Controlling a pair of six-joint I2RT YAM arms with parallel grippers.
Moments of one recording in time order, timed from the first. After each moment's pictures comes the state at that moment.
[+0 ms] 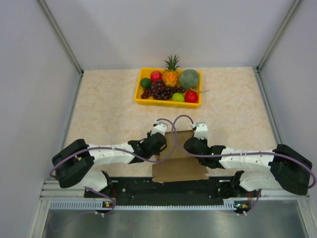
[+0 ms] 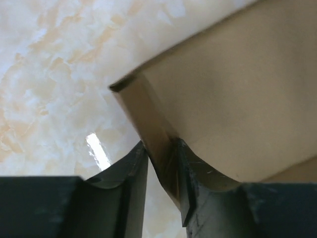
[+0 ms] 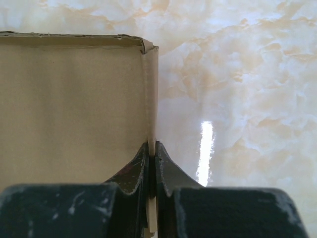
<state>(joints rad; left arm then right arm) -1.03 1.44 0.64 -0.07 -0.48 -0.45 1.06 1.23 0.48 -0.18 0.71 0.70</state>
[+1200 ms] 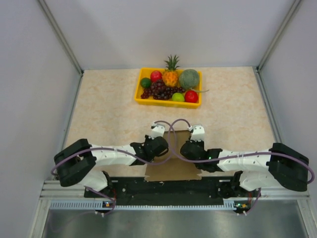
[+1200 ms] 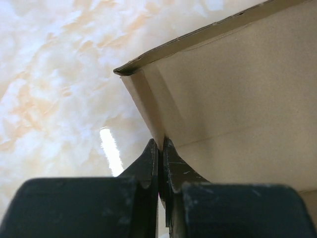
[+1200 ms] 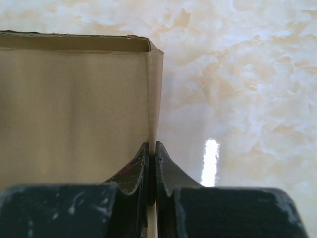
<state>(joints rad) -1.08 1.47 0.64 -0.13 -0.59 -0.55 1.15 1.26 0.48 -0.13 0.81 0.73</state>
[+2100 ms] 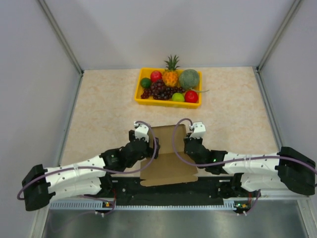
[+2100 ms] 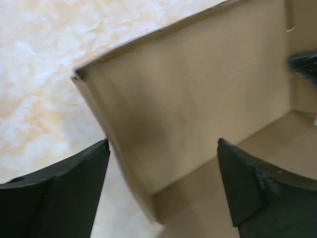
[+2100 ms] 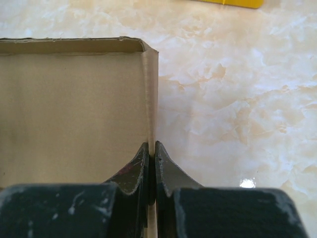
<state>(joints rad) -1.09 0.93 0.47 -0.14 -0.53 -0.50 1.18 1.16 0.44 0.15 0.81 0.60</state>
